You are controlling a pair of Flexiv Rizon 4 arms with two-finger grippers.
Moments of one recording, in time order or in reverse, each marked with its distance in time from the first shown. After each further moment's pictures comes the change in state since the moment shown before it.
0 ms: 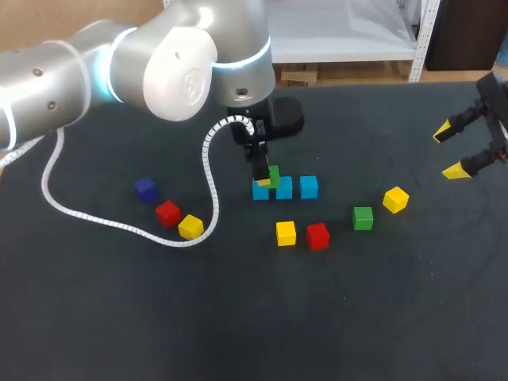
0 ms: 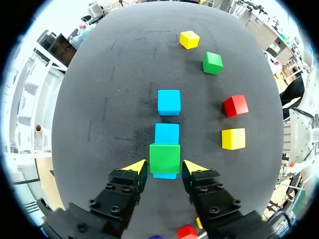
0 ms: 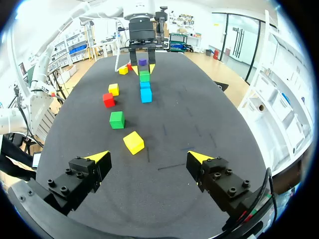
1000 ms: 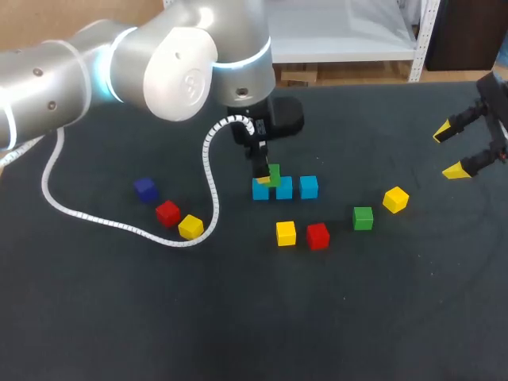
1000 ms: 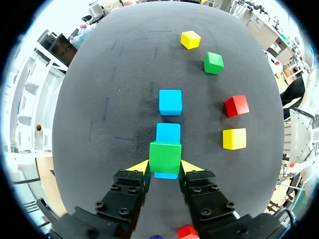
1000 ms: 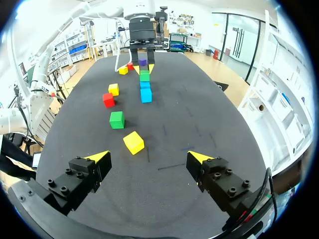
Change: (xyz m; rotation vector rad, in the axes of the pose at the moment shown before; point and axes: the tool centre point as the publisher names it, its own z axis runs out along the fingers) left arm 0.000 0.002 0.000 -0.005 0.001 -0.003; right arm 0.000 0.000 0.000 0.000 0.000 0.000
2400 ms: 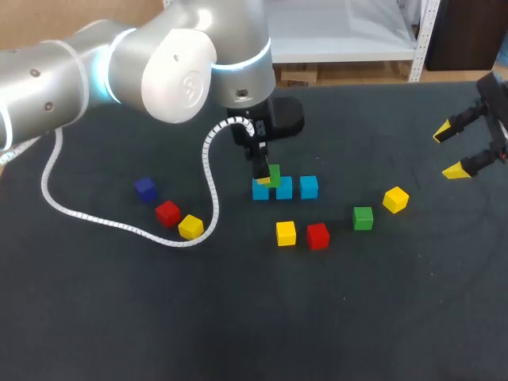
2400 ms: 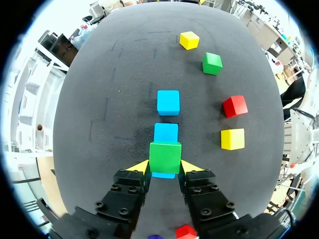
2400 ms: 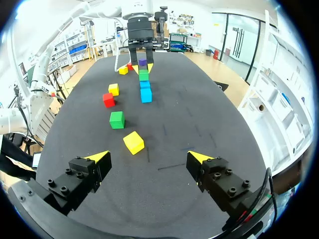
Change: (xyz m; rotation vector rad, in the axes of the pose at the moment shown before) left arm 0.000 -0.003 -0.002 -0.008 -0.002 -0.003; right arm 0.000 0.000 0.000 0.000 0.000 0.000
